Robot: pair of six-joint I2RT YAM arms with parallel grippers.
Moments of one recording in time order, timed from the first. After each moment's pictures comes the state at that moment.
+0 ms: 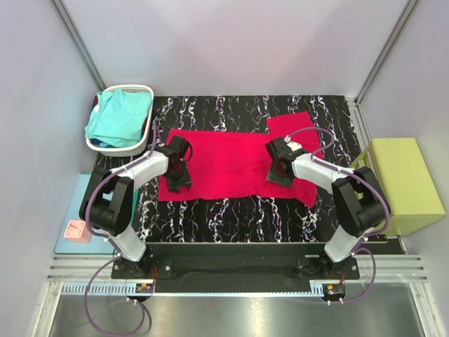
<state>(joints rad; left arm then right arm) -0.36 1.67 1.04 -0.71 -0.08 -0.68 0.48 1.68 1.03 -0.53 0.26 0.79</state>
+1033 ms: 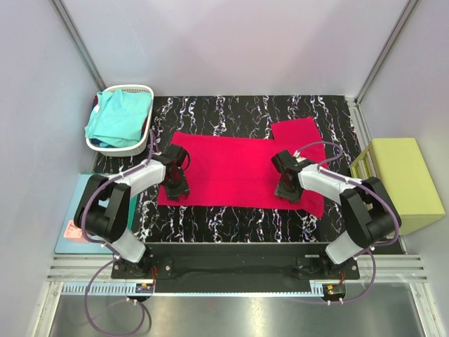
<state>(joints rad) -0.36 1.61 0.91 -0.66 -0.07 -0.72 0.48 1.58 0.87 -0.63 0.27 0.87</state>
